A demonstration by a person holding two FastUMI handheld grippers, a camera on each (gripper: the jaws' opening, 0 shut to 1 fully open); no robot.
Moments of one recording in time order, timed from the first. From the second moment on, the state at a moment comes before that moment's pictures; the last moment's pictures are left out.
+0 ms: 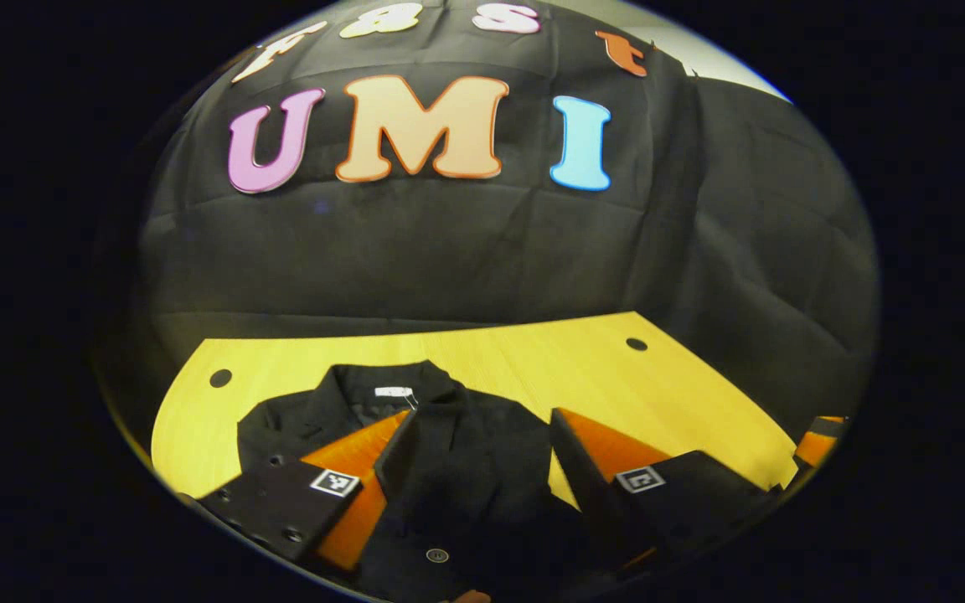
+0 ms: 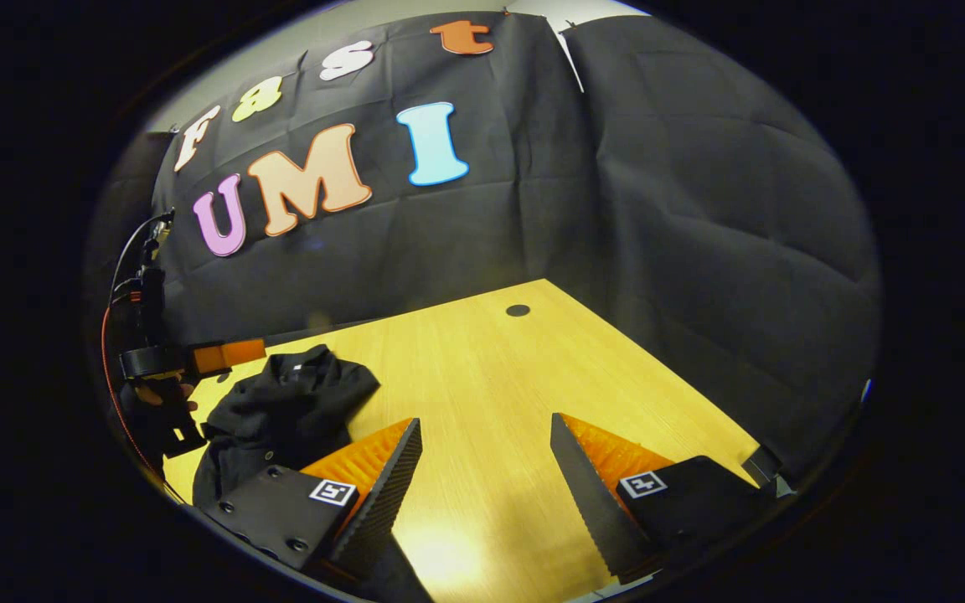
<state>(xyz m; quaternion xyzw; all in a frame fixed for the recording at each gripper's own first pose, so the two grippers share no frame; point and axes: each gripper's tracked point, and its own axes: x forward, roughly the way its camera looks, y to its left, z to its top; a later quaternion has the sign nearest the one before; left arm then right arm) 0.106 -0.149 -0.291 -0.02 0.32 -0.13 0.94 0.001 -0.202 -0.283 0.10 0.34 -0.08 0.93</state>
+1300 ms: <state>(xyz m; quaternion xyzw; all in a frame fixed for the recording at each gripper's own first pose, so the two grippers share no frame) -0.182 0.100 -0.325 0.01 0.44 0.04 0.90 -0.121 -0.061 -0.360 0.03 0.47 0.02 0.88</state>
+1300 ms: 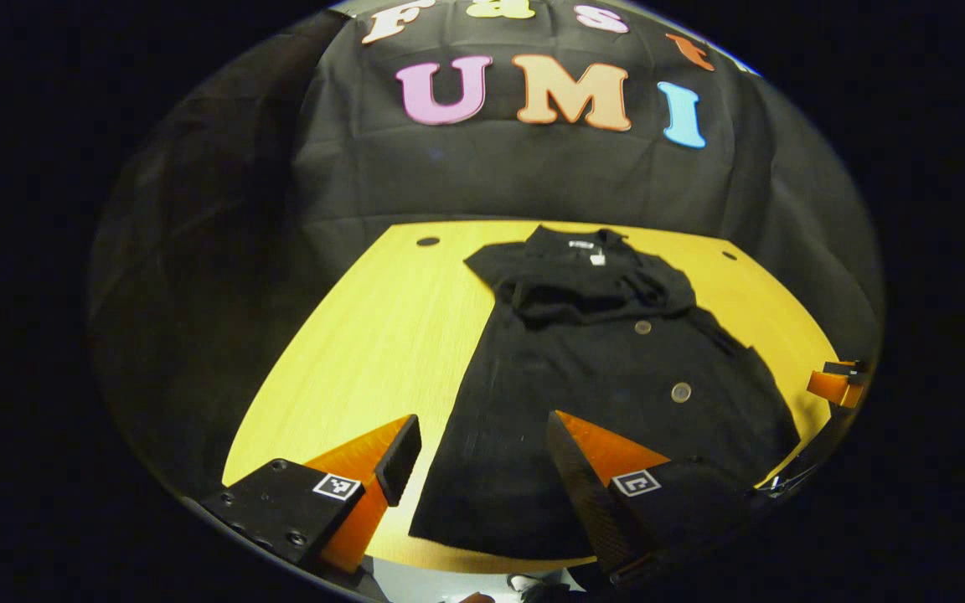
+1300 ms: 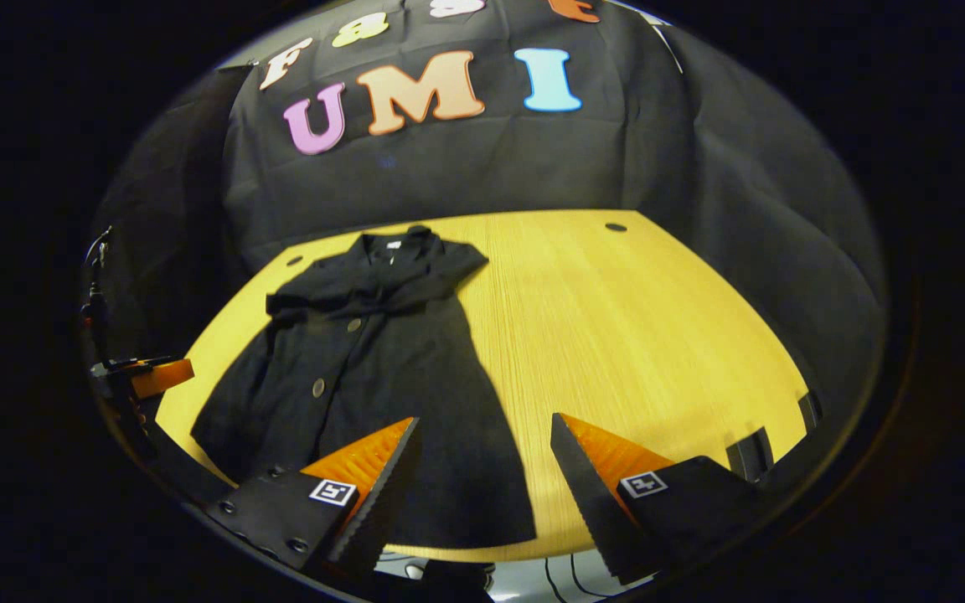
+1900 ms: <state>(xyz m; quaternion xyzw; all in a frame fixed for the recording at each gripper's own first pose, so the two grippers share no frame) -0.239 0.115 -0.380 0.02 0.48 0.06 0.87 -0.170 -0.060 -0.416 0.00 0.53 0.02 0.85</state>
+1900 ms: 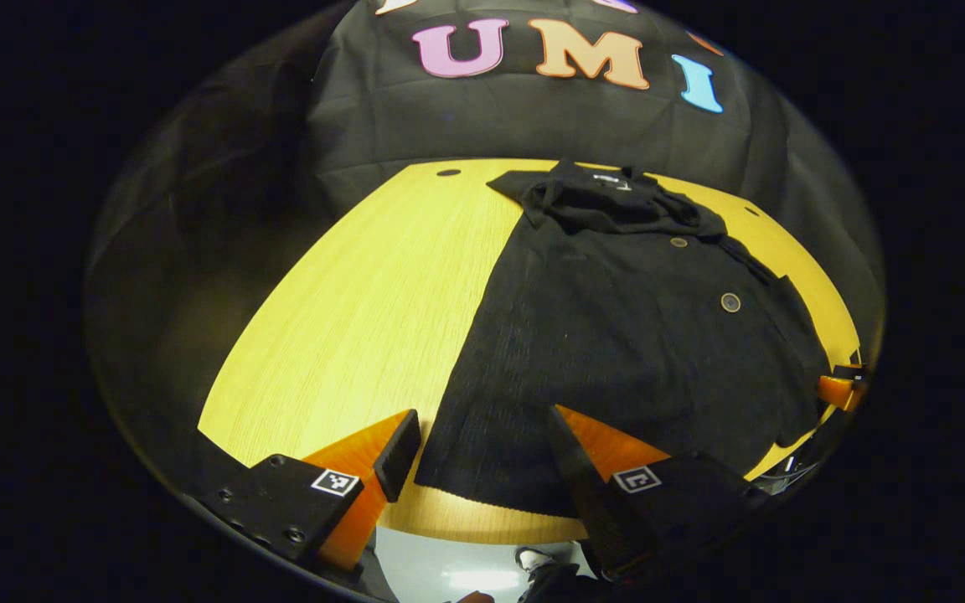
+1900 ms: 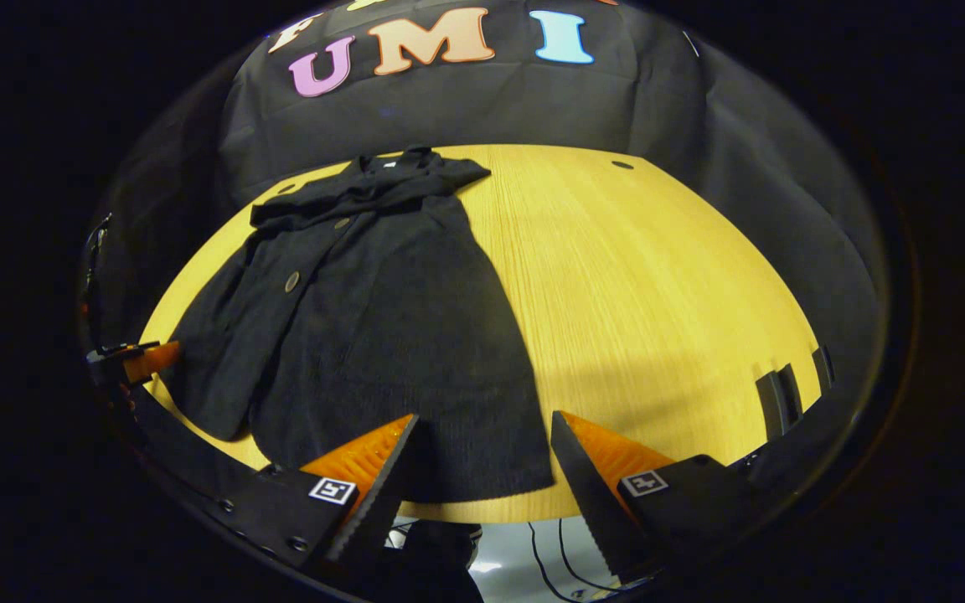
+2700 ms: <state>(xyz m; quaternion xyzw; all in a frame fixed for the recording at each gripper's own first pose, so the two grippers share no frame) -0.239 0.083 -0.384 -0.01 0.46 0.00 0.89 -0.178 -0.035 -0.416 0.04 0.52 0.06 0.85</state>
